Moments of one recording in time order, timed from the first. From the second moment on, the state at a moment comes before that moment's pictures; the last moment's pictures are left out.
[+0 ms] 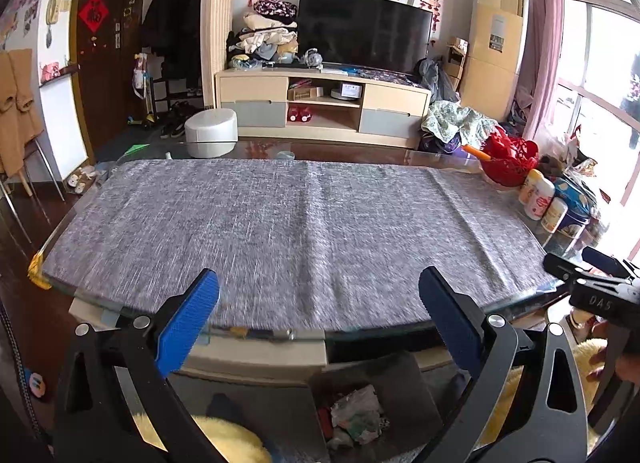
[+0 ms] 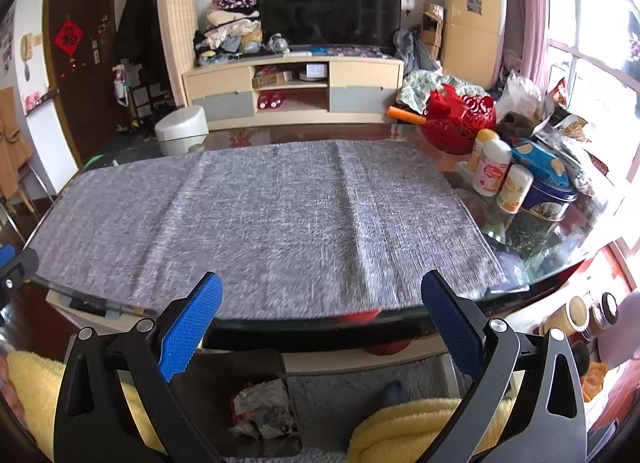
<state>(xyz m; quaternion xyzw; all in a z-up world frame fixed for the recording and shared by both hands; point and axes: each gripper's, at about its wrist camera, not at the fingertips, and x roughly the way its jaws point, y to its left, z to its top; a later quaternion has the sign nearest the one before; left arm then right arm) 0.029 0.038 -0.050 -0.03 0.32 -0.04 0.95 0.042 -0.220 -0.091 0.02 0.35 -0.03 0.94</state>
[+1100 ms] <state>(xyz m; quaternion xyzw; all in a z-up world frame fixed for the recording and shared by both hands) 0.341 0.265 -0.189 -0.06 0.45 0.15 0.88 0.324 -0.369 -0.220 0.11 0.44 -0.16 0.88</state>
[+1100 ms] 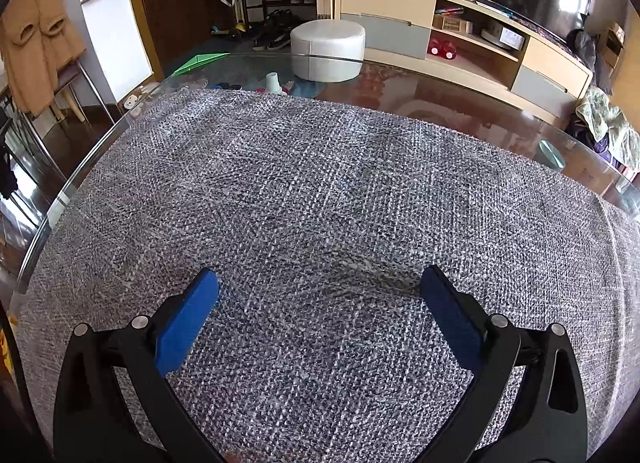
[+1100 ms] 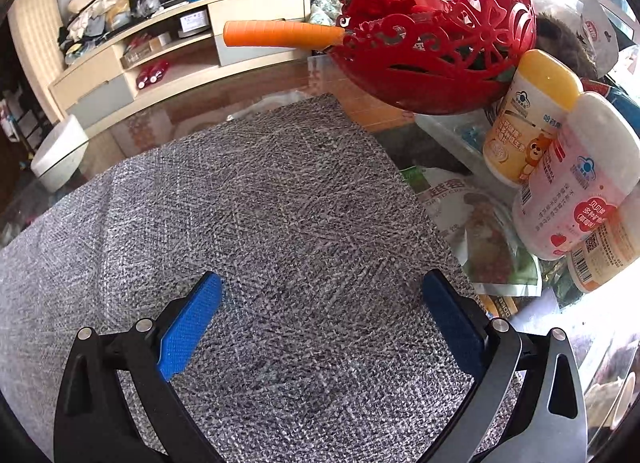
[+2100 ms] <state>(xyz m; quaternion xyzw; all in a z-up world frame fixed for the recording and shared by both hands) 0.343 0.265 -0.189 -0.06 0.45 0.15 0.88 0.325 -0.369 -0.220 0.11 0.44 -0.16 0.88</state>
